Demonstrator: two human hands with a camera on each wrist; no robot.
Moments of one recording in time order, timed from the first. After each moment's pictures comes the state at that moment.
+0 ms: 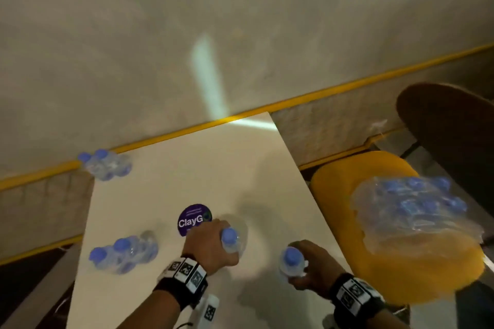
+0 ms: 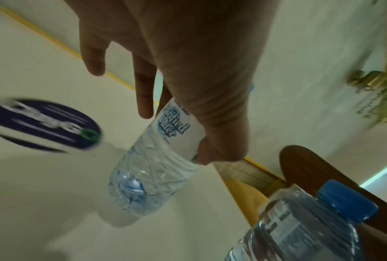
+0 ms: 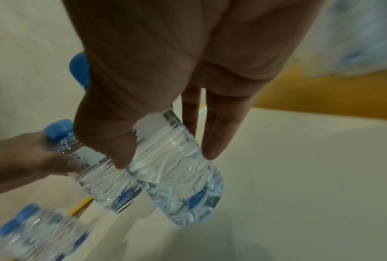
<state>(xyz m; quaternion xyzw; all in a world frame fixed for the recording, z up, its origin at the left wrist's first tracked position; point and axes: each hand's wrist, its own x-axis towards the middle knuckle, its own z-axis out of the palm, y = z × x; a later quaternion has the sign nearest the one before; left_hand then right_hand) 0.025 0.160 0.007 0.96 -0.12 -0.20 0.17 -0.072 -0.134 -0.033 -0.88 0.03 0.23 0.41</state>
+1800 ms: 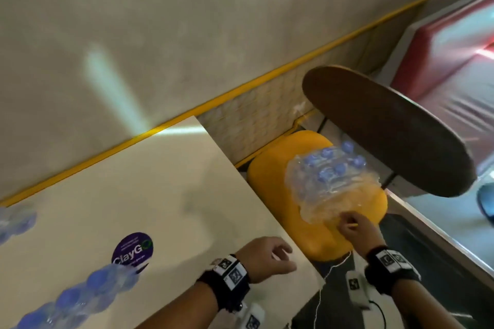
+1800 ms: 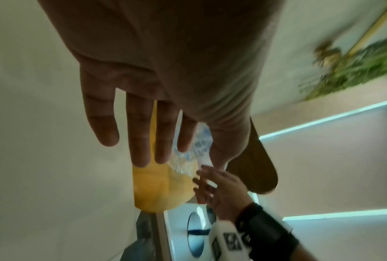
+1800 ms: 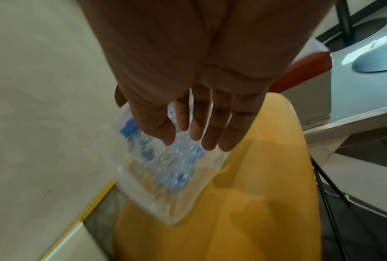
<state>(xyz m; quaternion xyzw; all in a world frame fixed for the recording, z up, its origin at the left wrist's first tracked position) -0.027 -0.036 0.012 0.75 -0.31 -0.51 0.28 -0.166 -0.306 -0.026 -0.79 0.43 0.04 0.43</state>
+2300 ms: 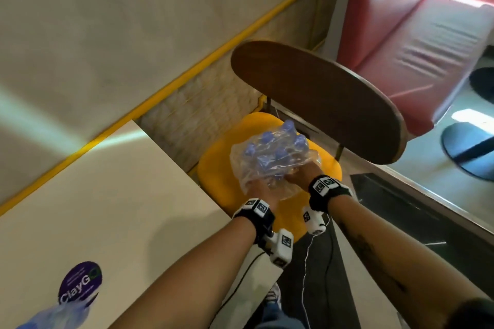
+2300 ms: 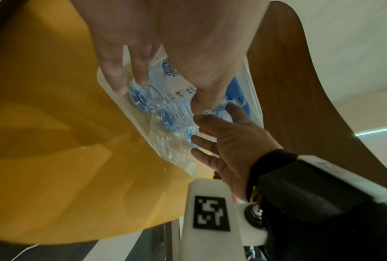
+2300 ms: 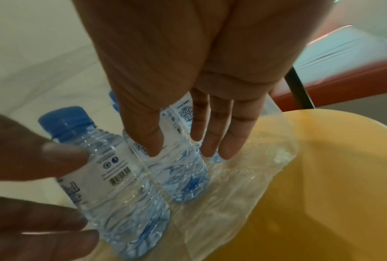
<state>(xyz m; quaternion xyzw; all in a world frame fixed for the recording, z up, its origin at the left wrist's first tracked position) -0.035 -0.266 -0.038 0.83 -0.16 -0.34 0.41 -0.091 -0.423 -0.062 -0.86 0.36 0.08 0.35</state>
